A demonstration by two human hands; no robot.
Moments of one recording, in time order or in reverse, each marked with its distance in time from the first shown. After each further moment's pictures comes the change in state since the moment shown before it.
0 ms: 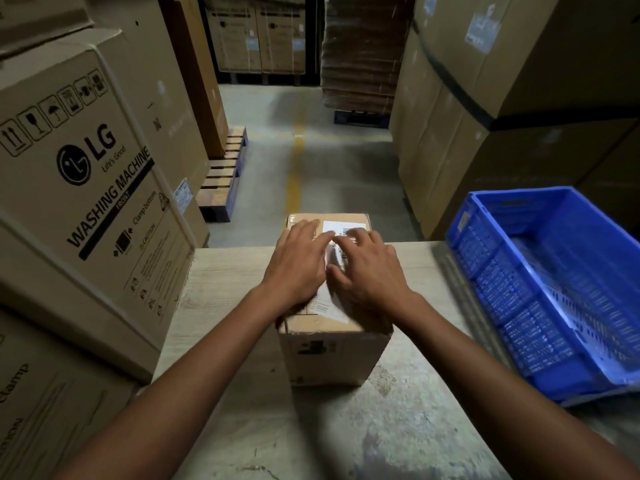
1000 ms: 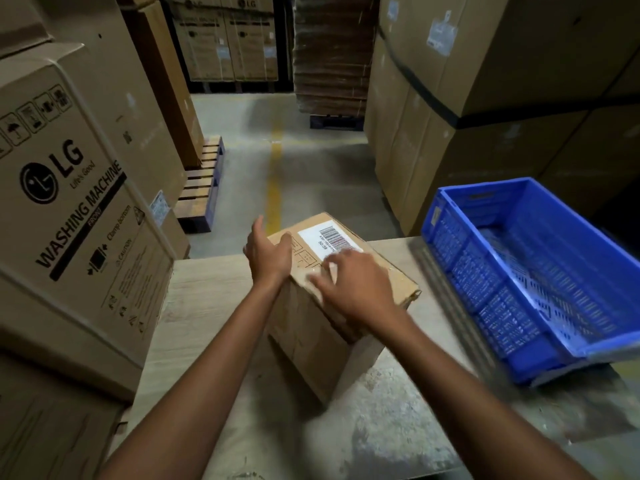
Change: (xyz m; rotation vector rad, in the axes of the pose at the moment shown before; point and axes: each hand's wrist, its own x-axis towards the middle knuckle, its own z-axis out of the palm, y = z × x) left_hand 0.031 -0.002 0.027 -0.810 0.305 -0.654; right_hand -0.034 -0.010 -0.017 0.176 -0.030 0.246
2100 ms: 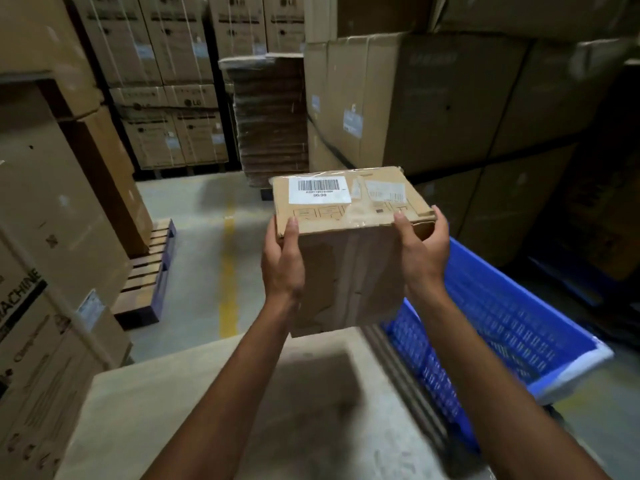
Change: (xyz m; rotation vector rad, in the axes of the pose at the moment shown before) left_hand -0.057 0.180 0.120 -0.544 -0.256 0.331; right_hand 0.043 0.168 -0.171 1.145 0.892 0.285
